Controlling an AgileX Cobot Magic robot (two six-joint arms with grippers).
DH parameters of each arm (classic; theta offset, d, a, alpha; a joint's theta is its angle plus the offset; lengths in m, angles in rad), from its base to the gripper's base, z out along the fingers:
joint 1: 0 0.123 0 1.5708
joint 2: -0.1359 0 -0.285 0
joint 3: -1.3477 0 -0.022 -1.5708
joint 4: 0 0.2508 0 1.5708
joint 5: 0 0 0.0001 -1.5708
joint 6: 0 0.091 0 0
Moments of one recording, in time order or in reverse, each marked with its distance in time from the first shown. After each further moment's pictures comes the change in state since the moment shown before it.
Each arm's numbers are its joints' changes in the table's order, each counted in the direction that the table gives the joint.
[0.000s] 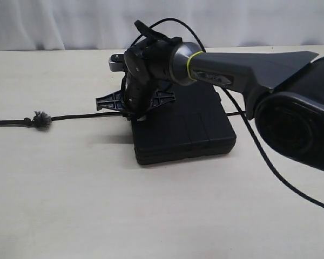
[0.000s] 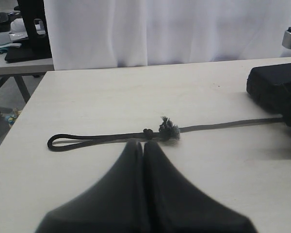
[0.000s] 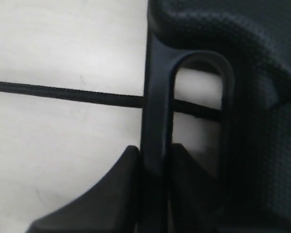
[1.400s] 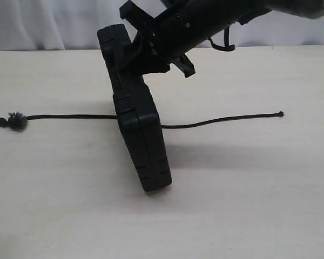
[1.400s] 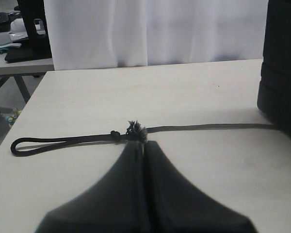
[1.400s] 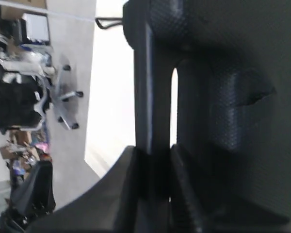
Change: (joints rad) left arm 0.000 0.000 0.000 0.000 0.000 0.000; right arm -0.279 0.412 -0.260 1.061 -0.272 -0.688
